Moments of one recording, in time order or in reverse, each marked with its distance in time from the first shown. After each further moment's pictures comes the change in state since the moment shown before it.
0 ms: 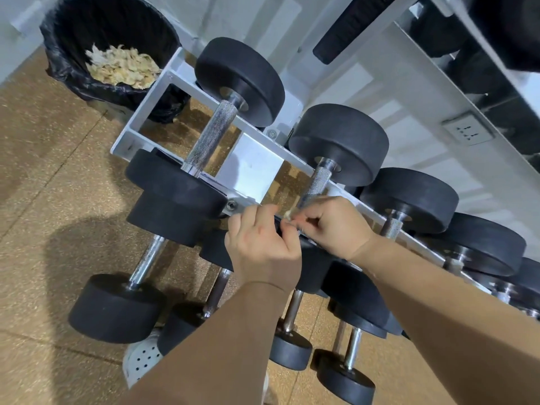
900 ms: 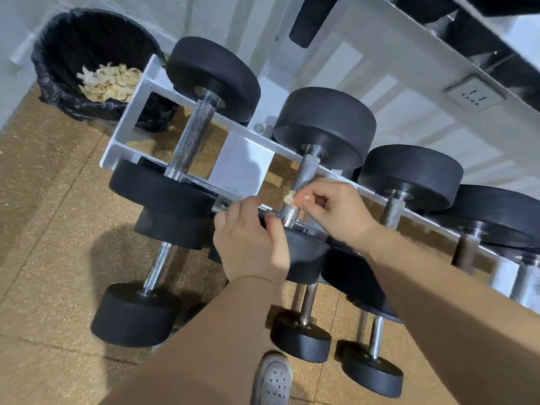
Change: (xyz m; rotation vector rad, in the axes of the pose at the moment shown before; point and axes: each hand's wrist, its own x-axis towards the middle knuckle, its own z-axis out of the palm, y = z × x) left_hand 0.001 0.006 -0.004 0.056 -0.042 -0.016; right_hand -0.009 0.025 0.017 0.369 0.266 0.168
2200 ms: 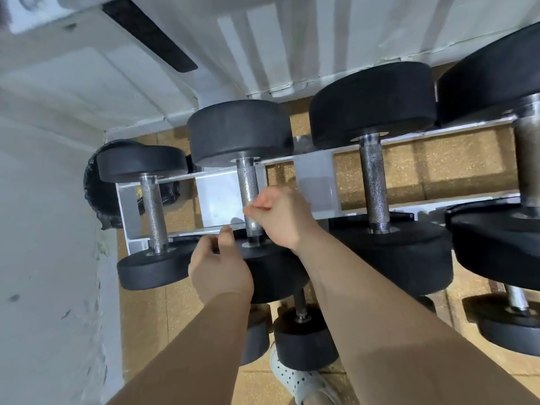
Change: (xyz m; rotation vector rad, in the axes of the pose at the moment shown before) left_hand 0.000 0.047 0.018 0.143 0.088 -0.283; right_hand -0.006 0.011 0.030 0.719 0.154 0.419
